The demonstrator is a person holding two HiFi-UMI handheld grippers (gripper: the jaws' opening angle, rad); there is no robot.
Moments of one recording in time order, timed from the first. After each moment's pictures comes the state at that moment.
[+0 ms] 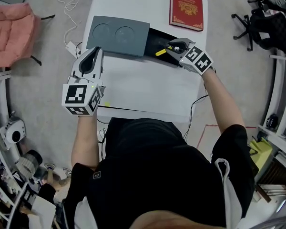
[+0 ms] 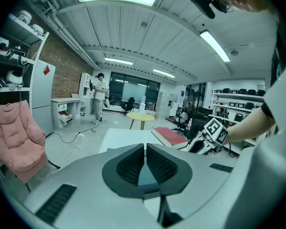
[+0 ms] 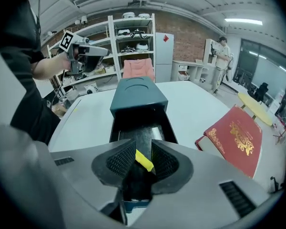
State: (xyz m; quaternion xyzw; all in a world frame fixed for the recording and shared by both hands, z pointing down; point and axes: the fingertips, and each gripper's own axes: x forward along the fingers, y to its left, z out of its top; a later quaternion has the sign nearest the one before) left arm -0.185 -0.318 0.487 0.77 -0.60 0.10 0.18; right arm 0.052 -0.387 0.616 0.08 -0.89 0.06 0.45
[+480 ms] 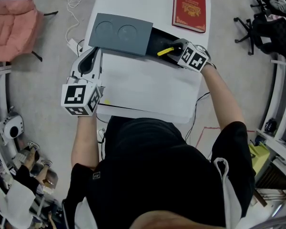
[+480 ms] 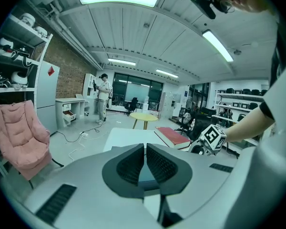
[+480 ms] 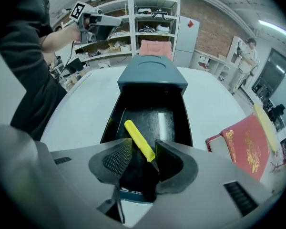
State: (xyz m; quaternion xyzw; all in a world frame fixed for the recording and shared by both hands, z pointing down) left arm -0.194 -0.305 0.487 0.76 -0.61 0.10 0.19; right arm 0.064 -0.378 0.658 -0.01 -0.84 -0.01 0.54
